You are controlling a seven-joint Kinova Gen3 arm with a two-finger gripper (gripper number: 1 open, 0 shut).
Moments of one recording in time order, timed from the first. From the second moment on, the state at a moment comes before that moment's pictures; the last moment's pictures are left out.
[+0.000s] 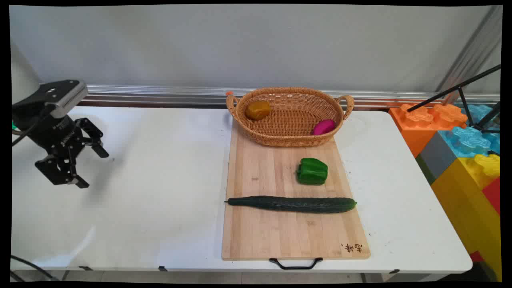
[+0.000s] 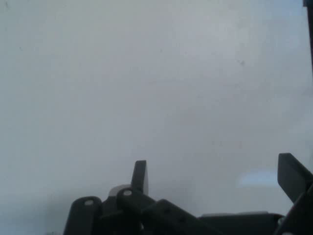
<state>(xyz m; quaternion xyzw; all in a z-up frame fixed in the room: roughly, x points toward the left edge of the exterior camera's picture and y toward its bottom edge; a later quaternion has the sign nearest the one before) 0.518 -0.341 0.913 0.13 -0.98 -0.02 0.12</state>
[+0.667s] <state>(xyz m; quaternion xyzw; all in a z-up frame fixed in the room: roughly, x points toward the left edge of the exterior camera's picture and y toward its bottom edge) 0.431 -0.392 0.914 0.17 -0.97 0.05 0.18</state>
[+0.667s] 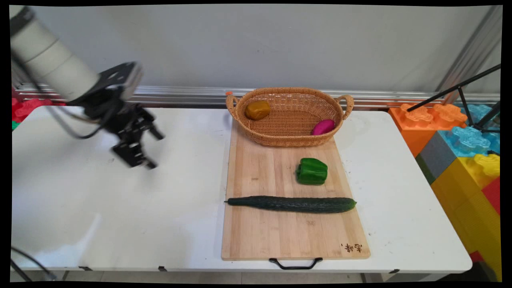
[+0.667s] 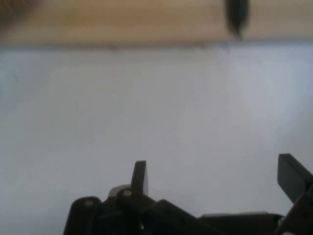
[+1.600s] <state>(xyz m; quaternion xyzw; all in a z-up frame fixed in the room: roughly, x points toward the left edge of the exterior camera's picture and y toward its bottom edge) 0.281 -0.544 0.909 0.27 -0.92 0.20 0.18</state>
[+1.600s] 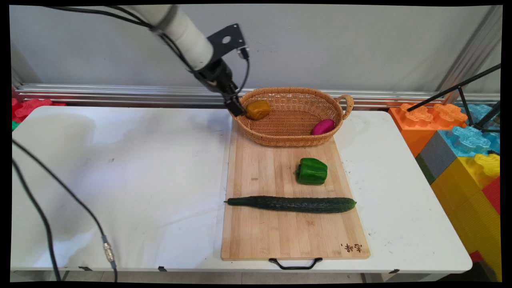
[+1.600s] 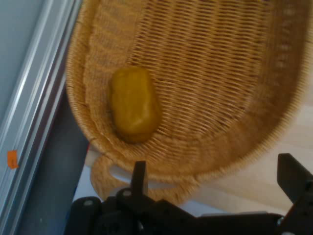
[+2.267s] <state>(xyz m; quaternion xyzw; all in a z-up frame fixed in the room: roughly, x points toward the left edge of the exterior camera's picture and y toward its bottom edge) 0.255 -0.615 0.837 0.33 -0.90 0.23 0.17</state>
